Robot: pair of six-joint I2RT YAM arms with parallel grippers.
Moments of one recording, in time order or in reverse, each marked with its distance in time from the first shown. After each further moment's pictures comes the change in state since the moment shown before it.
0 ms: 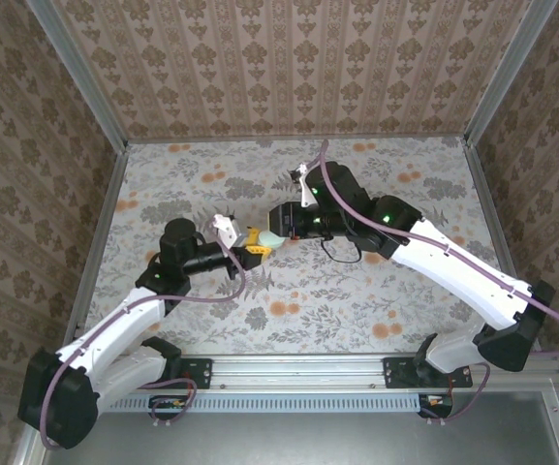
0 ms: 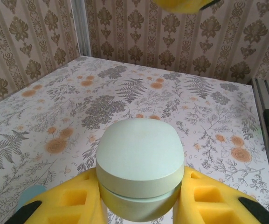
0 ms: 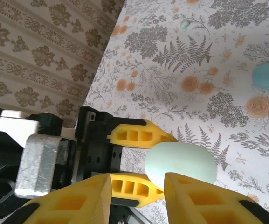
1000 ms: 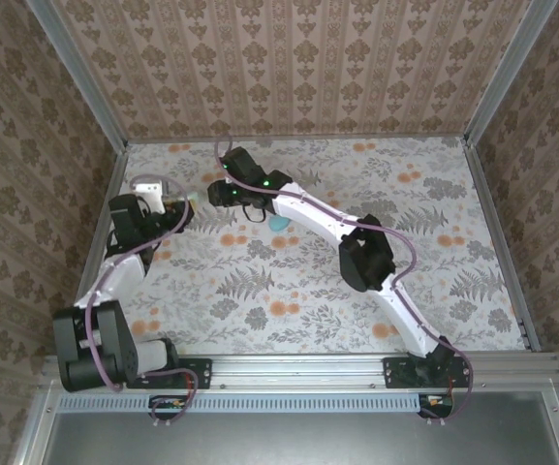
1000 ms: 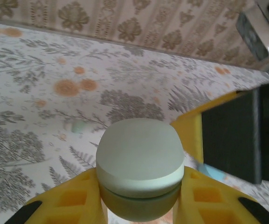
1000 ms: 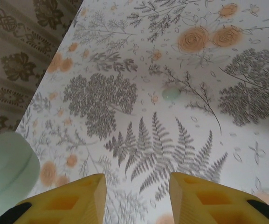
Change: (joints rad) left arm 0.616 0.356 0.153 -0.025 -0.150 -0.321; right arm -0.076 1.084 0.840 0.190 0.025 -0.187
